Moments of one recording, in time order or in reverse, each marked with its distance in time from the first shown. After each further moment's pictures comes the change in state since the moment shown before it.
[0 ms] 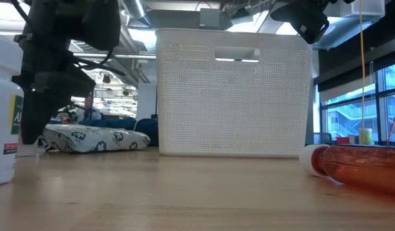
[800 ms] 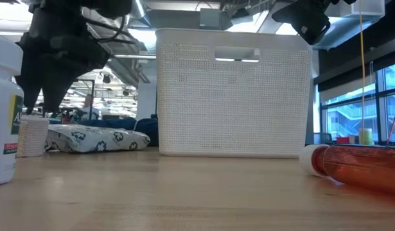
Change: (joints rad) left arm -0.002 0.001 0.189 -0.215 -0.070 0.037; right arm 0.000 0.000 0.000 -0.009 -0.009 0.006
